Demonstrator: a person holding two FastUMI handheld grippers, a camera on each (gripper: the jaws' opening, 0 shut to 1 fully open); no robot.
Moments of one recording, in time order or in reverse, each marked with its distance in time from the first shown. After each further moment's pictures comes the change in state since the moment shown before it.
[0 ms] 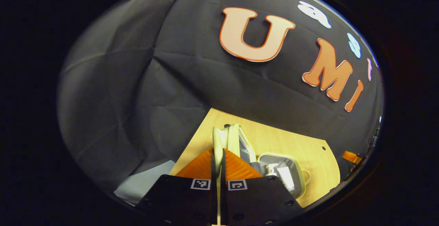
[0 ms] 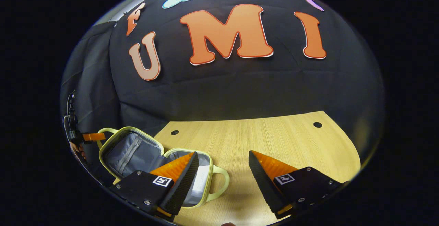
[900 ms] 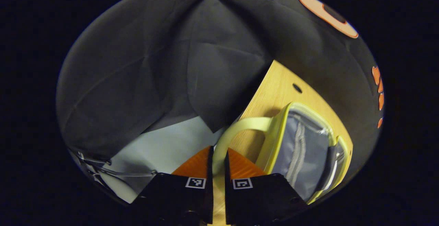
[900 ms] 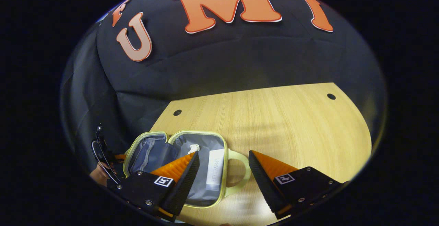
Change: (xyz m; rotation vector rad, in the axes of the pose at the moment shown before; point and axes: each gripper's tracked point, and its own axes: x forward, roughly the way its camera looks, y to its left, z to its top) left arm 0.119 0.166 -0.174 -0.257 0.357 0.262; right arm 0.043 0.042 -0.058 0.069 0.230 0.011
